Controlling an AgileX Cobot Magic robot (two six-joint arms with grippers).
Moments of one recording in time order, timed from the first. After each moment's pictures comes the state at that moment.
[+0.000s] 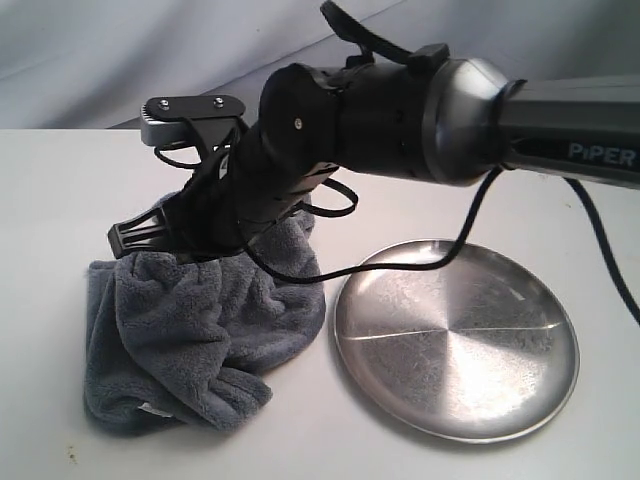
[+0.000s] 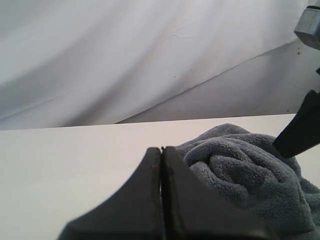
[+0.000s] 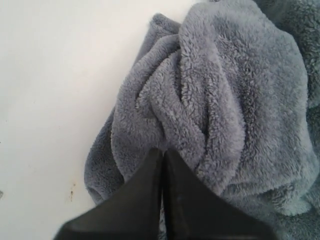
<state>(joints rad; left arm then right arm) -0.13 0.00 0.00 -0.12 0.13 0.11 0.97 1.98 -1.55 0.34 0.60 0.01</state>
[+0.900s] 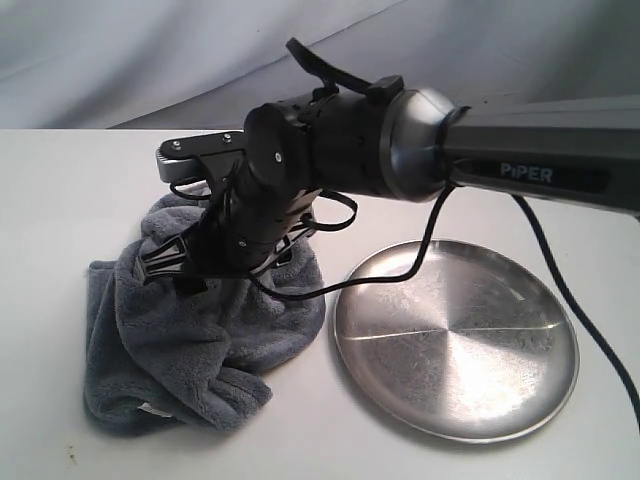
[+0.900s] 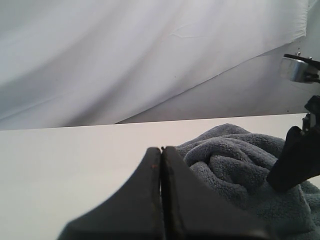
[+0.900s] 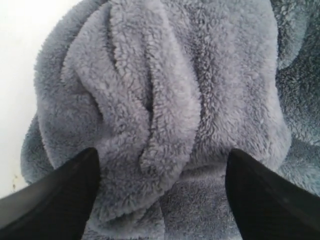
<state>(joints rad) -0.13 0.00 0.00 -0.12 0.13 0.11 0.97 2.07 -1.59 0.18 0.67 0.16</state>
